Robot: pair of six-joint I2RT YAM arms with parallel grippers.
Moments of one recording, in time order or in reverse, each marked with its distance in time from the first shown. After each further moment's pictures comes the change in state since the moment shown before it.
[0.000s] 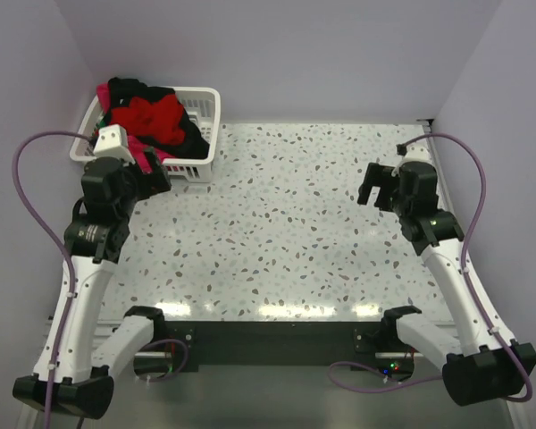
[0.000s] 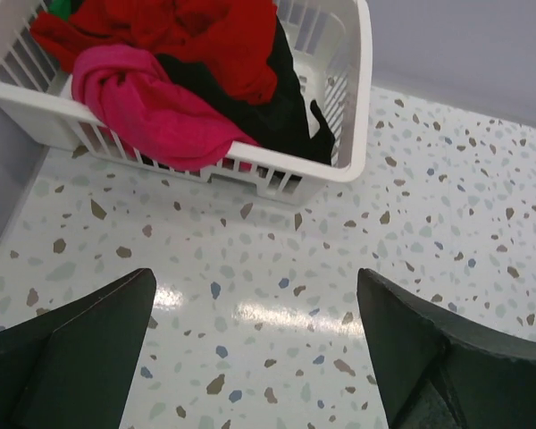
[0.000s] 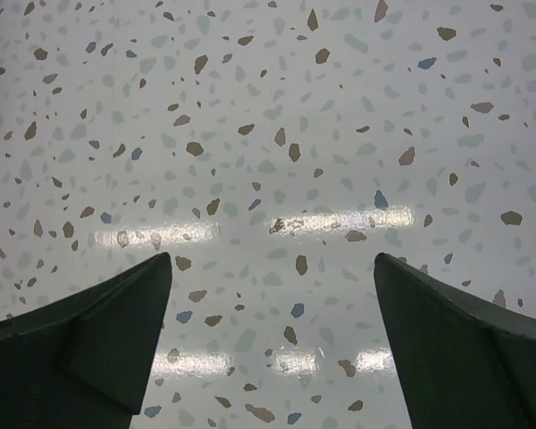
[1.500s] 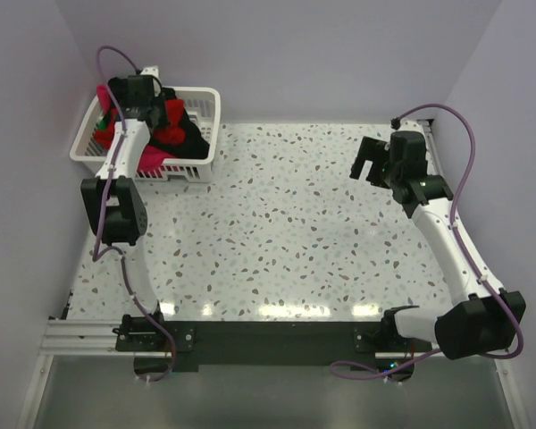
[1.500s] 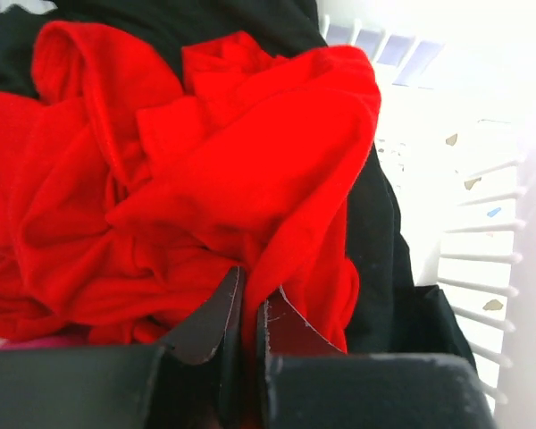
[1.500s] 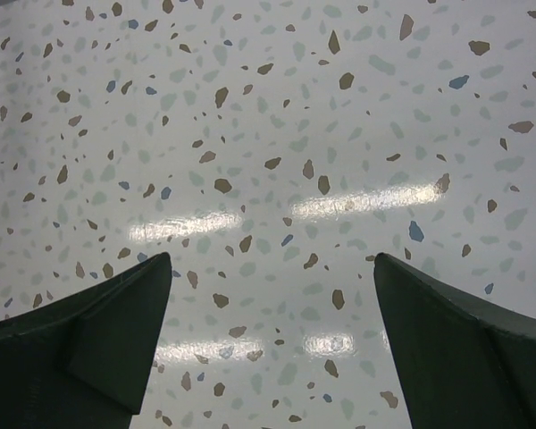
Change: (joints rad) left arm 0.143 1.293 0.962 0.068 0.075 0.198; right arm -0.001 0.270 0.241 -0.035 -0.006 0.098
